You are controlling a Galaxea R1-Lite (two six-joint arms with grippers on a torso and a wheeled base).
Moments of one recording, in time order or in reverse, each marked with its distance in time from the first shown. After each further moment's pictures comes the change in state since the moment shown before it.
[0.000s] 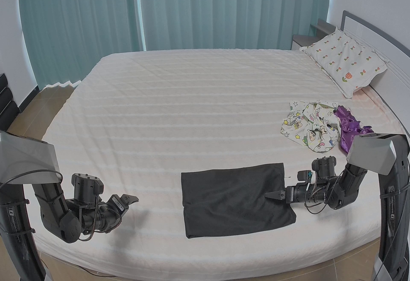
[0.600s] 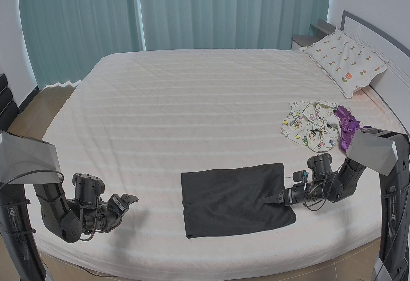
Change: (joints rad) left arm -0.003 0.006 -0.007 0.000 0.020 0.000; right arm 0.014 -0.017 -0.090 0.241 0.033 -0.135
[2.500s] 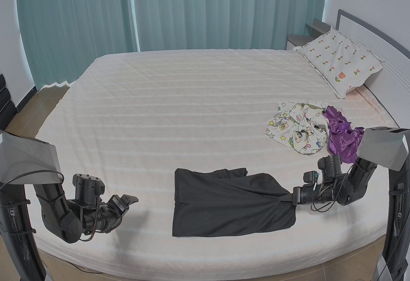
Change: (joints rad) left arm -0.003 0.001 0.004 -0.001 0.000 -0.003; right arm -0.045 -0.083 0.147 -0.080 0.007 0.161
